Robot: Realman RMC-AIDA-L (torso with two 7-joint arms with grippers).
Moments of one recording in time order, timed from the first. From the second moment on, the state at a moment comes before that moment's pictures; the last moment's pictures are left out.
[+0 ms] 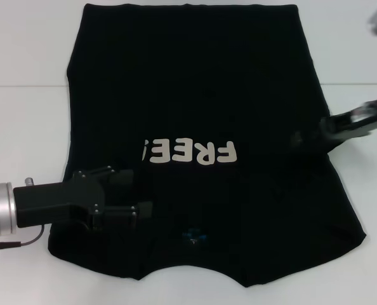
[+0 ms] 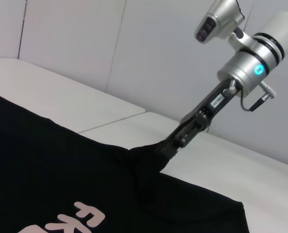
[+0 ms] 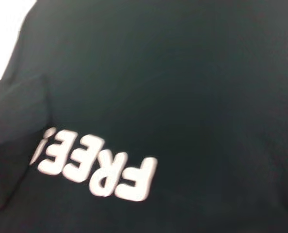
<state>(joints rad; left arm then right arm) -0.49 -2.06 0.63 0.63 2.02 1.60 -1.35 0.87 1.97 -0.86 -0.75 -2.55 -1.29 2.59</state>
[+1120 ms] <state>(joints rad) -0.51 -2.06 0.63 0.63 2.02 1.57 -1.35 0.88 1.95 -0.73 -0.59 -2.60 -1.13 2.62</state>
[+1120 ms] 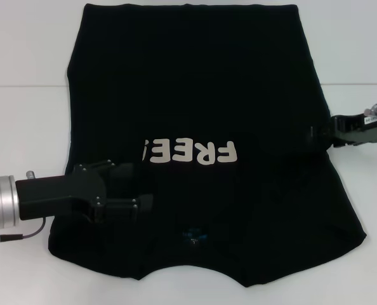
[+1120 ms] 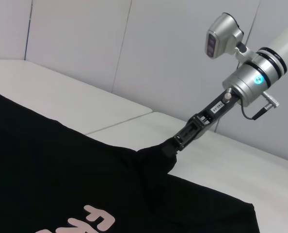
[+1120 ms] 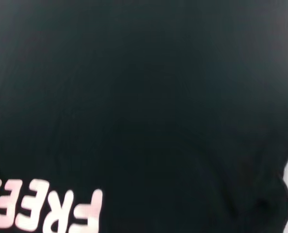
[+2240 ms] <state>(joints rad) -0.50 -1.95 0.51 0.63 2.05 1.65 -1.87 0.63 2.01 -0.72 -0.65 -2.10 -1.35 1.73</state>
